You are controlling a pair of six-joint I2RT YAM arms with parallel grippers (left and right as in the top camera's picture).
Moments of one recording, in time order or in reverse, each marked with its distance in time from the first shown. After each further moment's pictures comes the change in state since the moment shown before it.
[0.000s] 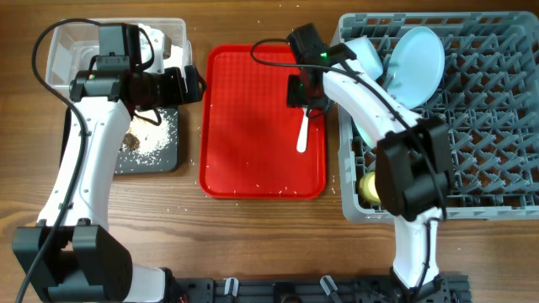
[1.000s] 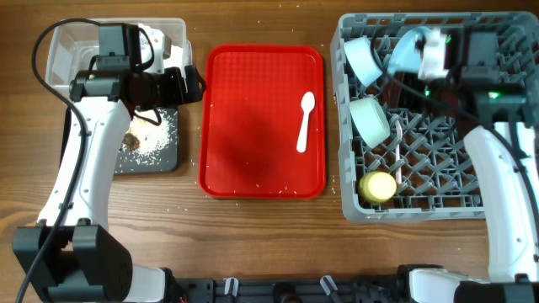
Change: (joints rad) left arm 0.000 0.000 0.000 0.000 0.000 0.000; right arm -0.416 -0.753 -0.297 0.018 -0.267 -0.351
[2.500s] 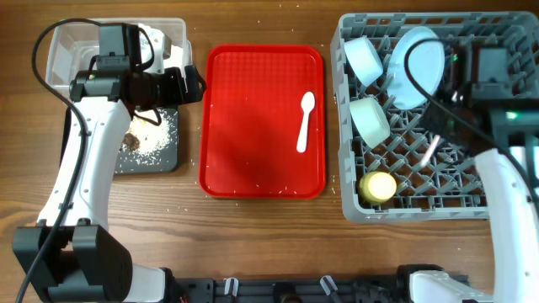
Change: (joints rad) left arm 0.000 0.000 0.000 0.000 0.000 0.000; right arm -0.008 -0.099 -0.035 -0.329 0.532 0.317
